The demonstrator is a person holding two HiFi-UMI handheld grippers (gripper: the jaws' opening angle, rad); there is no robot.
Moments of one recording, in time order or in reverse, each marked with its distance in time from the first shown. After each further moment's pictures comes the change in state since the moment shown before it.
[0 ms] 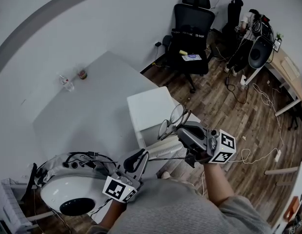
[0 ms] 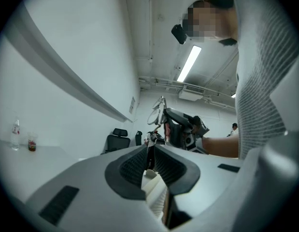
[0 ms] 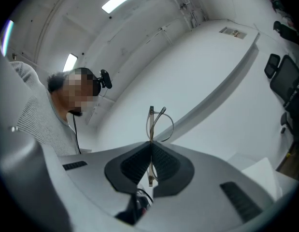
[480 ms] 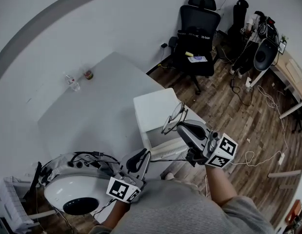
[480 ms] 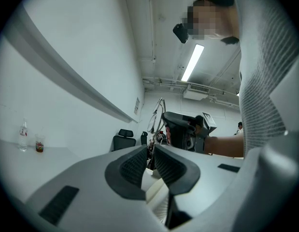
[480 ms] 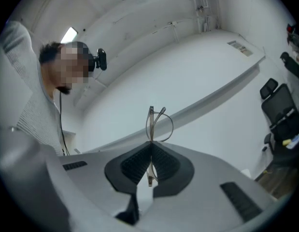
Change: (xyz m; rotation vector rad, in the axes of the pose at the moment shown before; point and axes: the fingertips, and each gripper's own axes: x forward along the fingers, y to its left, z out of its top) left arm -0.008 0.018 0.002 -0.006 -0.014 0.083; right arm 0.014 -0.019 -0.014 -0.148 0.081 -0.170
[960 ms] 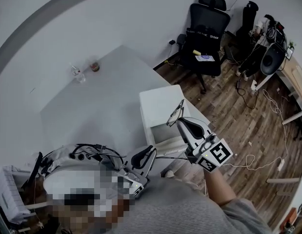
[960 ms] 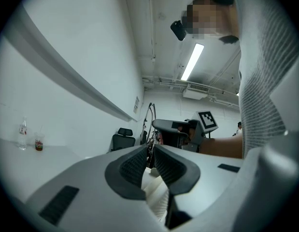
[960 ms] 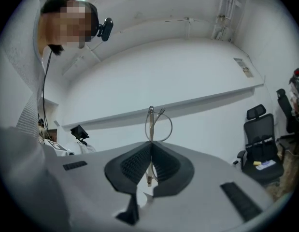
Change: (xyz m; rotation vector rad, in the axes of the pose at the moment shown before) left arm 0.002 -0.007 -0.006 -0.010 0.025 -0.004; right arm 0.010 -0.018 -0.031 -0.205 0.134 -0.216
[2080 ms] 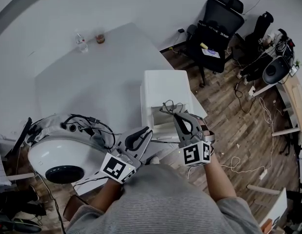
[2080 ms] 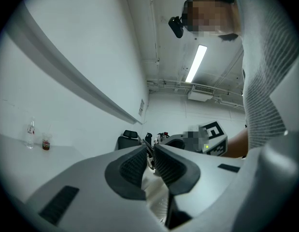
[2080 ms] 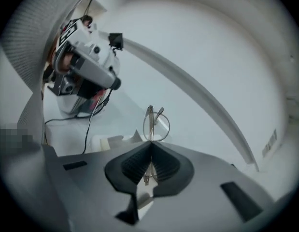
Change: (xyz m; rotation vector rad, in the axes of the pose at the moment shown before) left arm -0.014 0.007 -0.001 -0.001 -0.043 0.060; right arm -0.010 0.016 -0.110 -0.840 0.543 0.024
